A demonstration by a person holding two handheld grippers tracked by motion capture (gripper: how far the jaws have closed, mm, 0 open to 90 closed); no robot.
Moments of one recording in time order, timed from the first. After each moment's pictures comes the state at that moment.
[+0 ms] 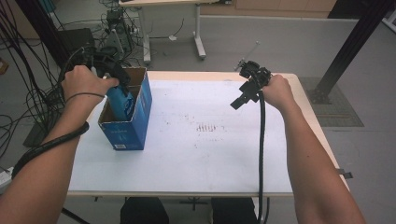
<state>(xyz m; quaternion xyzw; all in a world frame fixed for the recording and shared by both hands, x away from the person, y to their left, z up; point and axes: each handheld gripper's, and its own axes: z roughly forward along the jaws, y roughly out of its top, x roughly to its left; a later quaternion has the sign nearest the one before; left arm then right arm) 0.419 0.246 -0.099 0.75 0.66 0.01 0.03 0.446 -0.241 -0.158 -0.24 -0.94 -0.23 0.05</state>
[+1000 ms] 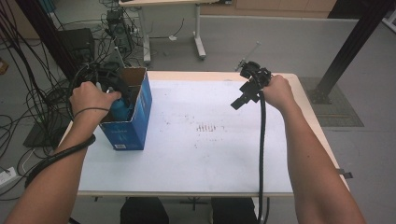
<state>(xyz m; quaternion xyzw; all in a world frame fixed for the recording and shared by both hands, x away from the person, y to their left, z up) 0.416 0.251 -0.145 0.74 0.67 0.01 0.03 0.447 -0.242 -0.159 -0.24 -0.94 -0.23 0.05</state>
